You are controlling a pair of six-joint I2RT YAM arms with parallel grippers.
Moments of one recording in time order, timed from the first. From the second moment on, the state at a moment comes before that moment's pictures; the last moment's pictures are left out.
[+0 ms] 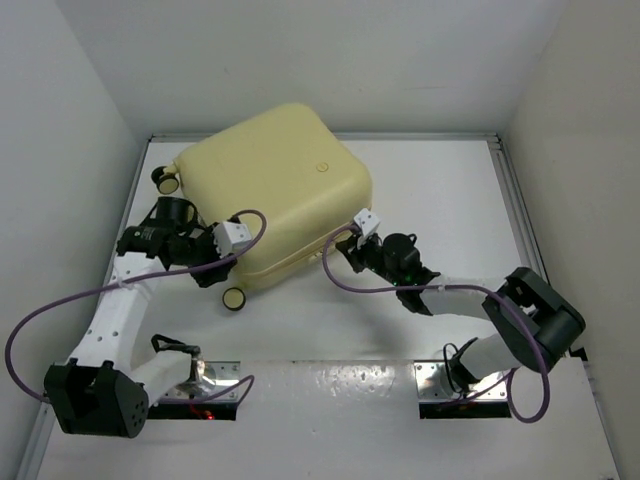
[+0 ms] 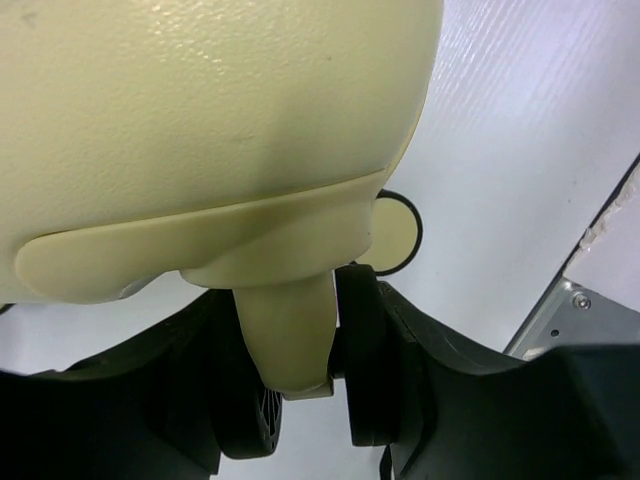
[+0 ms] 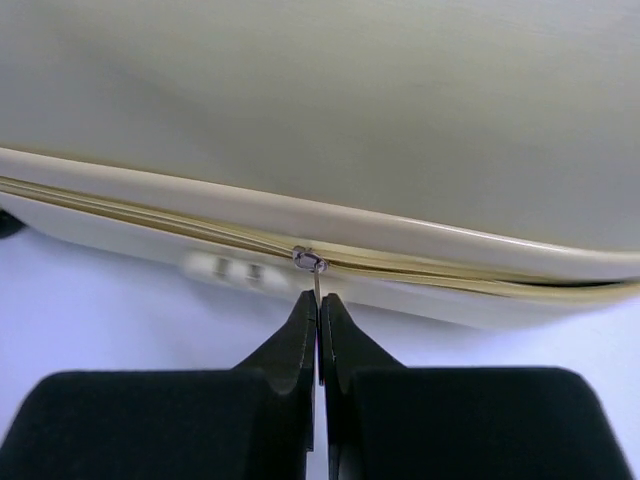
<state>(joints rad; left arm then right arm) -0.06 1.05 0.97 -1.03 0.46 0.96 0.69 1.46 0.43 0.82 -0.09 -0.02</state>
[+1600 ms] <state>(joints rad) 0.32 1.75 1.42 -0.75 0.53 0.95 0.31 2.38 1.39 1.08 -0.18 -0.01</state>
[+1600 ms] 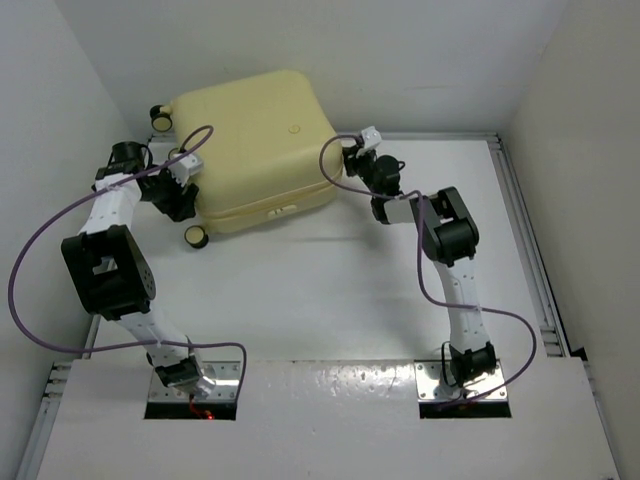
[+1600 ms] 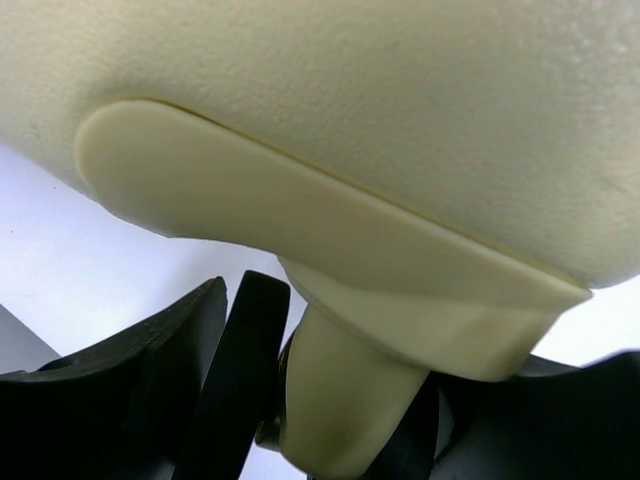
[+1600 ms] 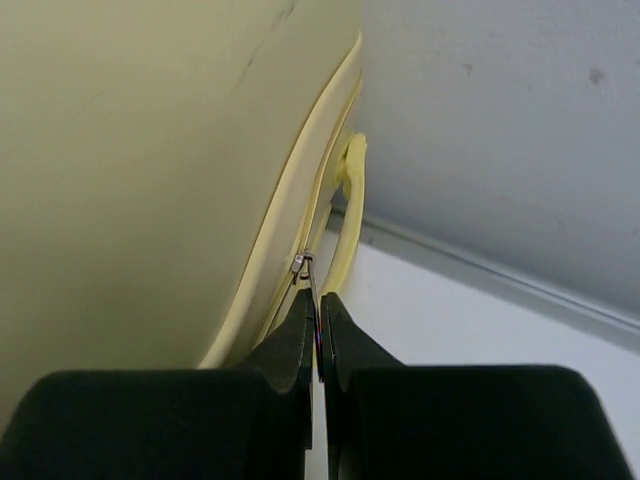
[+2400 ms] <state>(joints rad) 0.36 1.73 1.38 -0.54 0.44 0.62 0.33 2.73 1.85 1.18 -0.17 0.03</state>
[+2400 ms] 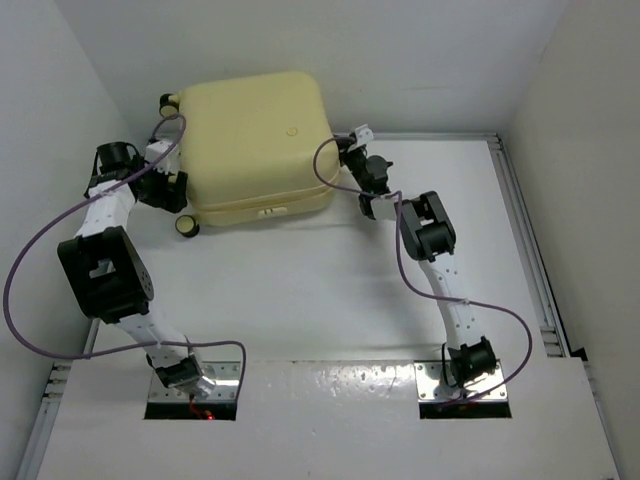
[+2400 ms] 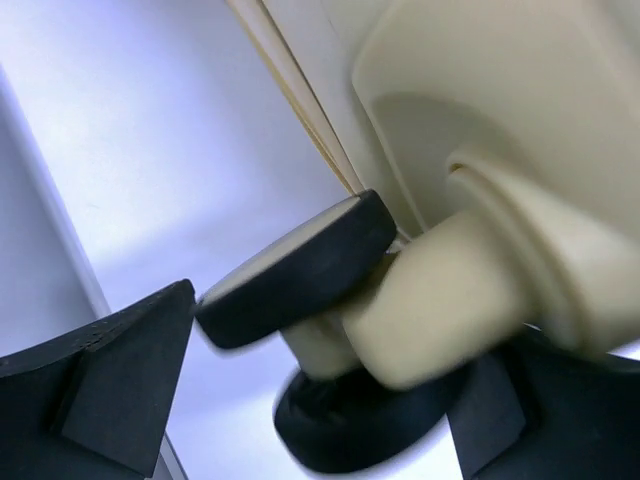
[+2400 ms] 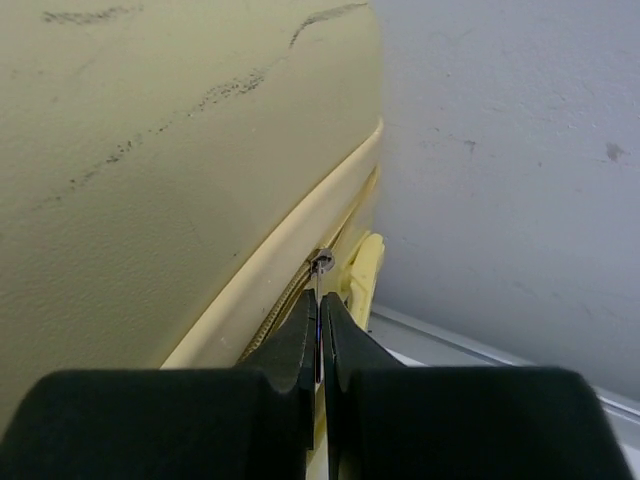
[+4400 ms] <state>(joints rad) -0.45 1.37 1.00 -0.36 0.22 0.54 0.58 2.27 1.17 1.17 -0.28 0.23</state>
